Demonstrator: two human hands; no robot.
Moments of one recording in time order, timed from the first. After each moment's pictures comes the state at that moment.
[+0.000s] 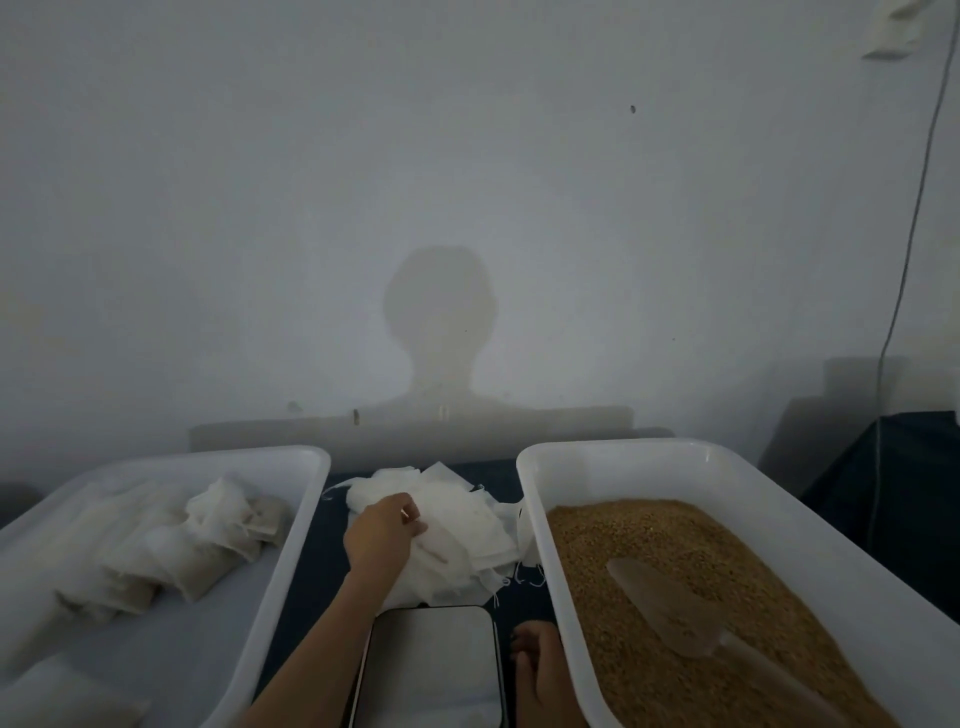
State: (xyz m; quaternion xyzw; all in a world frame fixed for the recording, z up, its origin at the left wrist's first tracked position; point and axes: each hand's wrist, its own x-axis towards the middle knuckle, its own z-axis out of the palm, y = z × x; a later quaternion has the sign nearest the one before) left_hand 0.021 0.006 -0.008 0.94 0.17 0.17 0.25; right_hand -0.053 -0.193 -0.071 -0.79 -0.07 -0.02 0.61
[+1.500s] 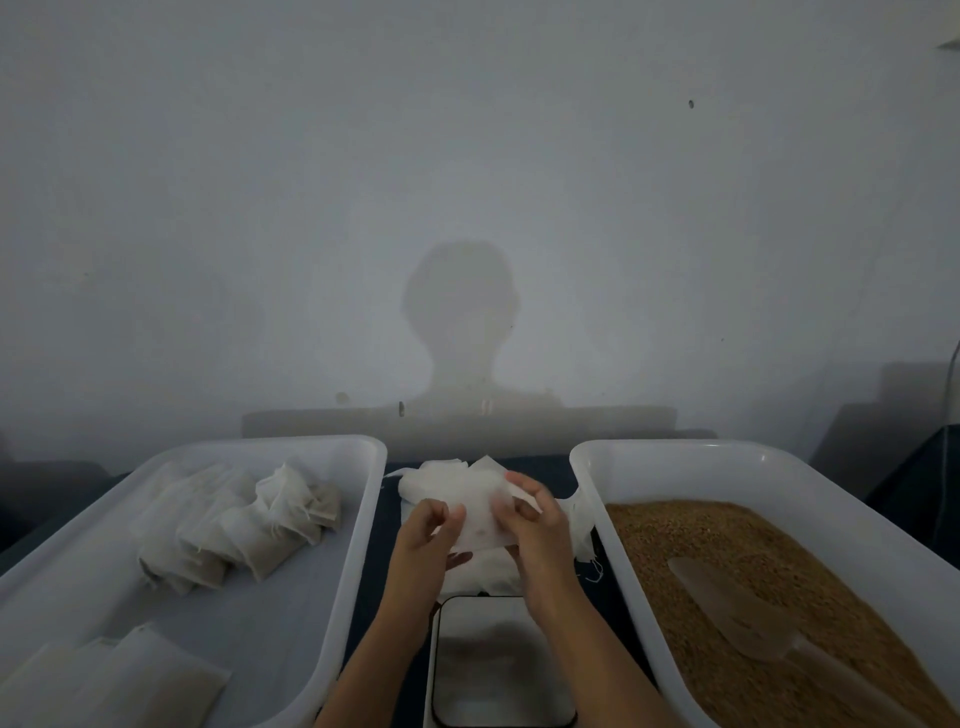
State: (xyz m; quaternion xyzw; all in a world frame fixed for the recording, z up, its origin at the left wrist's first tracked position) left_hand -0.066 -0.002 0.015 0.65 0.08 0.19 0.73; right_hand -0.016 -0.109 0.019 -0.60 -0.02 0.03 0.80
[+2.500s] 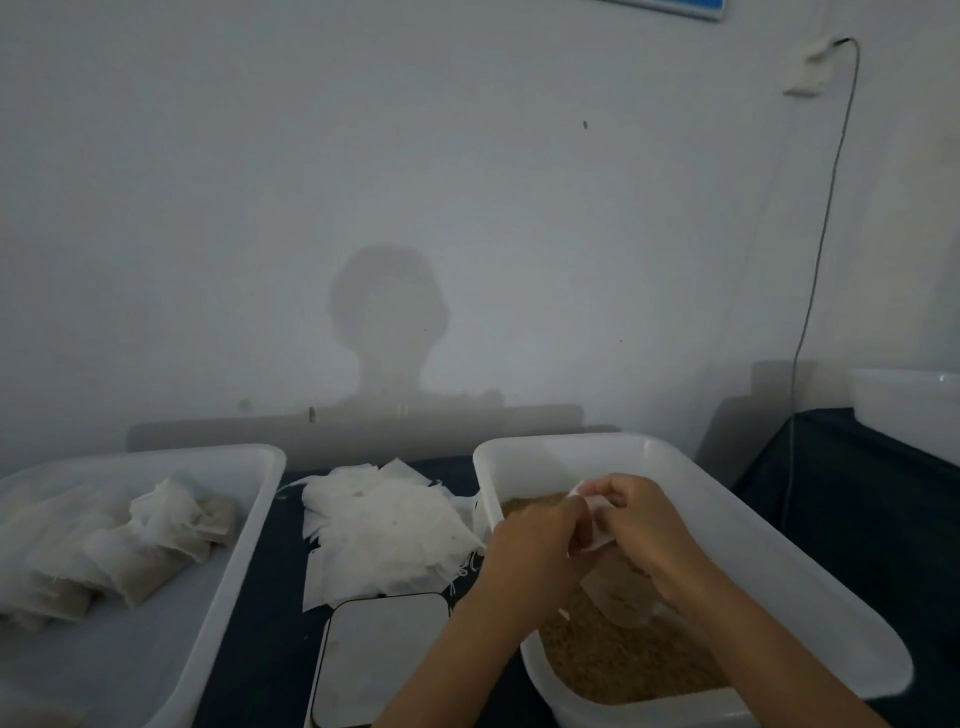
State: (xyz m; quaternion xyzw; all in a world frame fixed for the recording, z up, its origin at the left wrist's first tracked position) left_hand -0.057 -0.172 0.059 0.92 -0.21 0.22 0.27; right_hand -0.029 -0.303 0.079 -0.85 -0.01 -0.07 0.52
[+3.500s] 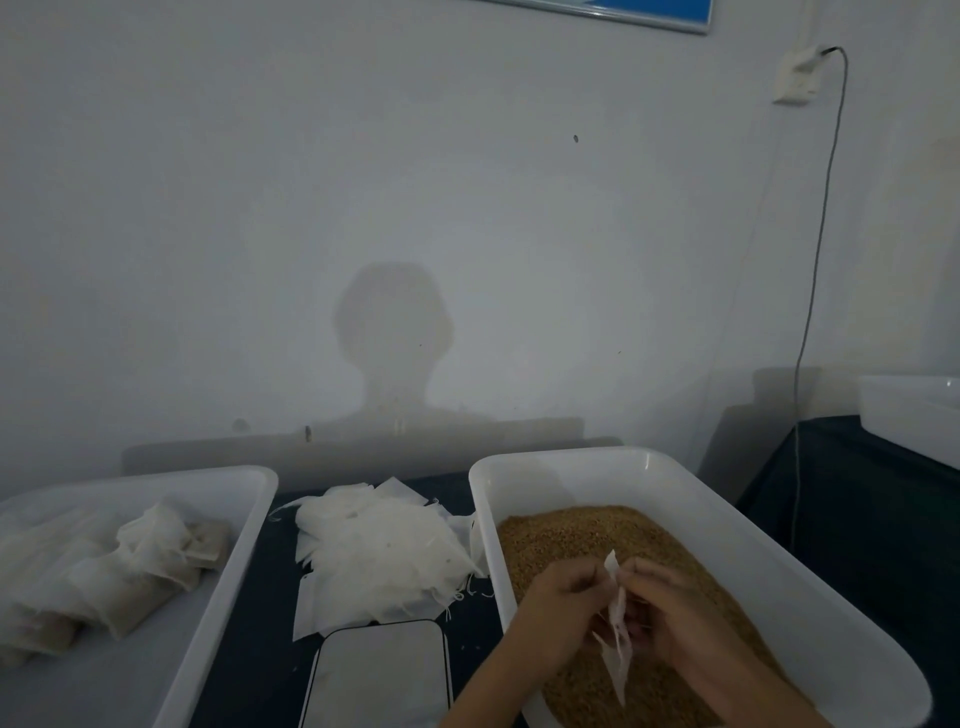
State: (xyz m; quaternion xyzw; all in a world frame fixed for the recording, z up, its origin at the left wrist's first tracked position) left_hand -0.050 -0.196 0.030 0.76 -0.18 -0.05 0.62; right_hand -0.047 -0.340 0.033 -0.68 0.01 0.11 0.72
